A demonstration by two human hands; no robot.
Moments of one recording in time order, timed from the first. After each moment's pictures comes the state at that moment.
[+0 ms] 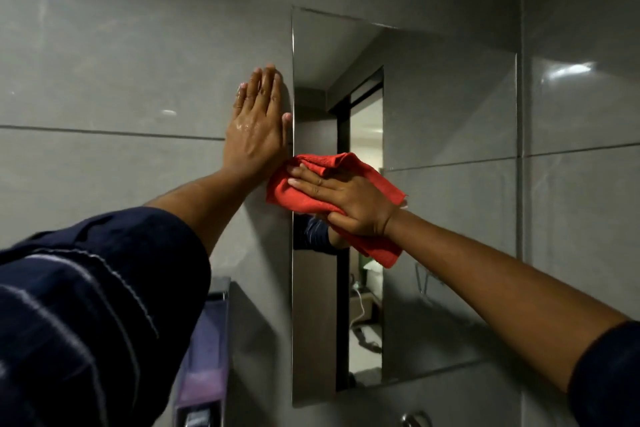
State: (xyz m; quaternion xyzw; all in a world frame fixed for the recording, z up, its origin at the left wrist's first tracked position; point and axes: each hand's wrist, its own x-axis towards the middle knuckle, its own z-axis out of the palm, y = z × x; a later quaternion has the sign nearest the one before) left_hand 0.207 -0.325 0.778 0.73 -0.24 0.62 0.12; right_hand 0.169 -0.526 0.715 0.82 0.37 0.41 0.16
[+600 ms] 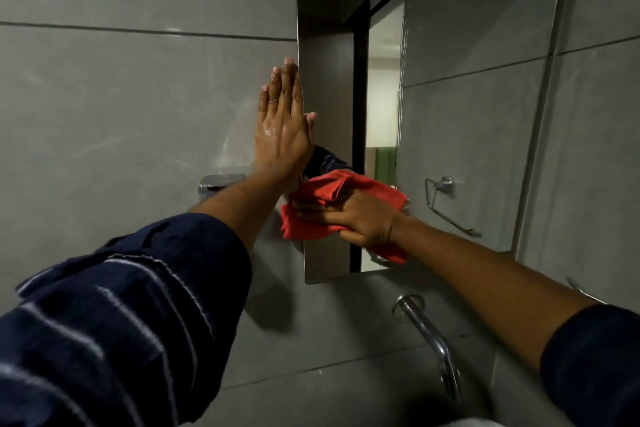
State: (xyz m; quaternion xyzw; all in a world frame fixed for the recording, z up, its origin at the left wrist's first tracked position) left_hand 0.178 -0.351 0.642 0.82 -0.20 0.53 0.12; right_hand 0.151 -0.525 0.557 0.84 0.41 0.30 0.20
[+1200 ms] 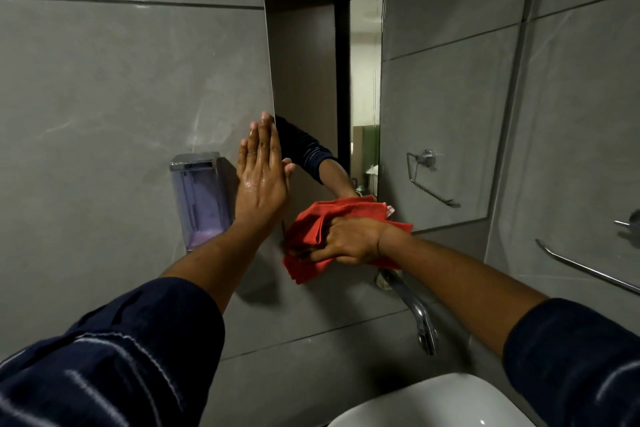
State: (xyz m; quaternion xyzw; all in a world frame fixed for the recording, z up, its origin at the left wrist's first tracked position) left_hand 0.173 -0.346 0.535 0.84 -0.22 0.48 0.14; right_hand 0.138 -0.535 0.491 0.84 0.44 0.12 0.30
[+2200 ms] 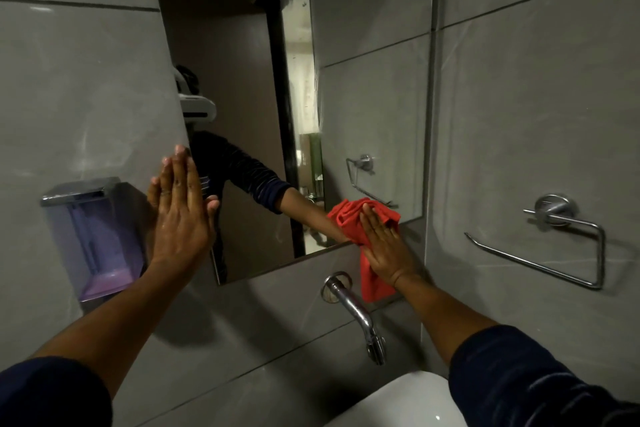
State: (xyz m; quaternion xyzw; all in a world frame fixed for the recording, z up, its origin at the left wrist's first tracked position) left_hand 0.178 -0.350 0.513 0.83 -0.22 0.49 0.14; right_hand 0.100 -0.690 0.395 0.93 0.00 0.37 -0.04
